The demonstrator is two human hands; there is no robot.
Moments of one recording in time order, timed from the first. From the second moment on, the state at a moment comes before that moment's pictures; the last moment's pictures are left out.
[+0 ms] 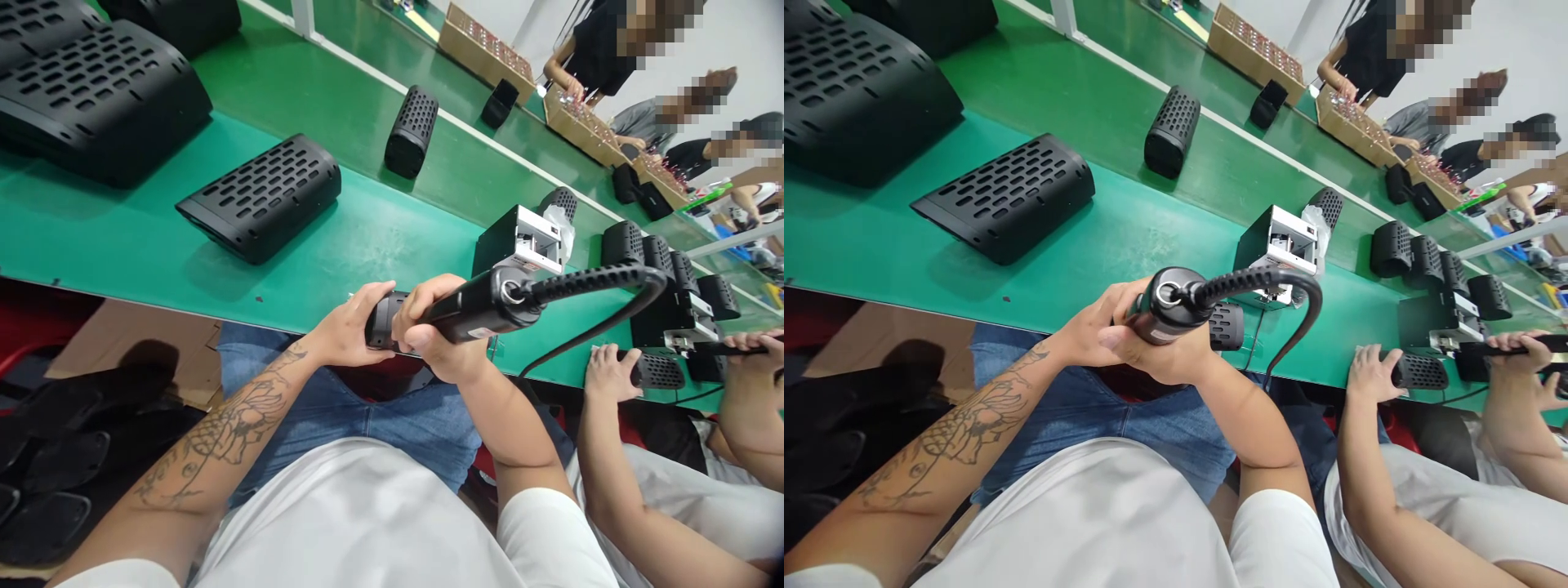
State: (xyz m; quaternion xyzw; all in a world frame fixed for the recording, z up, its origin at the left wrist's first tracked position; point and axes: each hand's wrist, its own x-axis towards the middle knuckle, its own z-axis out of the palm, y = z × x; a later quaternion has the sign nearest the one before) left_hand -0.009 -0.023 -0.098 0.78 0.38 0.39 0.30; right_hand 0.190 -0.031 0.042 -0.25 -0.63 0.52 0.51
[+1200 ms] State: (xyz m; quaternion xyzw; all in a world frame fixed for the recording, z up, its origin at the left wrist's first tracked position) left_hand 0.144 0.330 -0.073 0.65 0.58 0.47 0.11; right_hand 0.374 -0.009 0.053 -0.37 -0.51 0.26 0.73
